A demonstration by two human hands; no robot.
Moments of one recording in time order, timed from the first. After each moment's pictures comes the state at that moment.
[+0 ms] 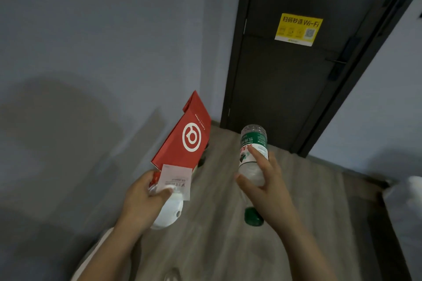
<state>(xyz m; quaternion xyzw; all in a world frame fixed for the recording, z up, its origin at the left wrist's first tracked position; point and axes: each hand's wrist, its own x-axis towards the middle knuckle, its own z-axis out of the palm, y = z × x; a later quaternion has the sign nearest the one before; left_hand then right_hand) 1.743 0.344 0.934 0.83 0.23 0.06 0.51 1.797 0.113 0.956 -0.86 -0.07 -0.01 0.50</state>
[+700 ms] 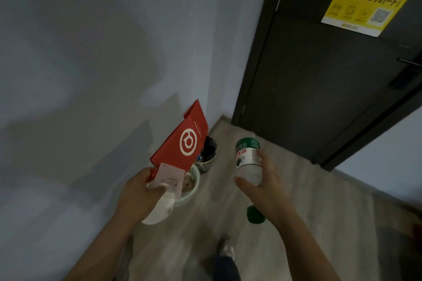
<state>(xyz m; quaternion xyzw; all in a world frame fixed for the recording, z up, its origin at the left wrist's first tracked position) 2.069 0.426 0.872 0.87 0.29 -0.02 0.39 2.142 0.179 0.901 -0.88 -0.03 0.15 0.46</state>
